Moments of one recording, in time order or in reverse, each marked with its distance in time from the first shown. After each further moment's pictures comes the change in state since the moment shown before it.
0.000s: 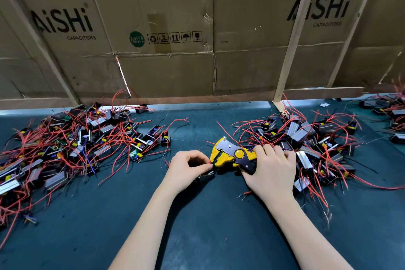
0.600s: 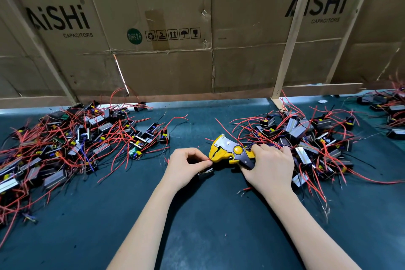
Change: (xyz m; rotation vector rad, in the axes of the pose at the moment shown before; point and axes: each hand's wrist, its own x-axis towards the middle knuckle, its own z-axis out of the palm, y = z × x) left_hand -0.002 0.003 0.001 -0.011 0.047 -0.005; right_hand 0.004 -0.002 -0.007 0.028 -0.110 0.005
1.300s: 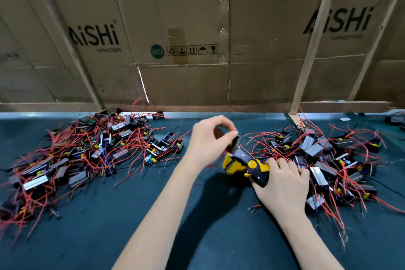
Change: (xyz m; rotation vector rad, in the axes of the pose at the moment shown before) left_hand 0.019 0.104 -0.008 0.219 0.207 0.360; right_hand -0.005 0.003 0.008 0.011 0.017 0.055
